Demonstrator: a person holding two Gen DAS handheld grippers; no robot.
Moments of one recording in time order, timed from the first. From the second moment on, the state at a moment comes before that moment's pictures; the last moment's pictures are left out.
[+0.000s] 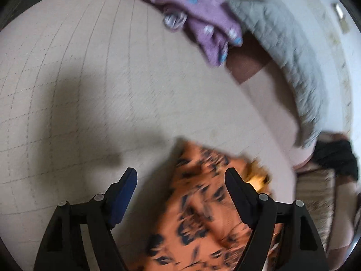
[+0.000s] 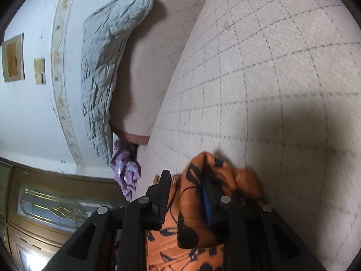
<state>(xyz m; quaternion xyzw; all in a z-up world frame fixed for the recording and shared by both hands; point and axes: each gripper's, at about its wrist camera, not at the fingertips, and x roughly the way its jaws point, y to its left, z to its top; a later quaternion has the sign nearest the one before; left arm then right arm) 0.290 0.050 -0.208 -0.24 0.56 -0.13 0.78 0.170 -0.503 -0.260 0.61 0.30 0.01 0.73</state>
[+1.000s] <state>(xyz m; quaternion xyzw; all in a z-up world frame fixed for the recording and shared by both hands) 0.282 -0.013 -0.175 -0.07 0.46 -0.22 0.86 0.170 -0.495 -0.221 0.58 0.34 0.07 0.74</state>
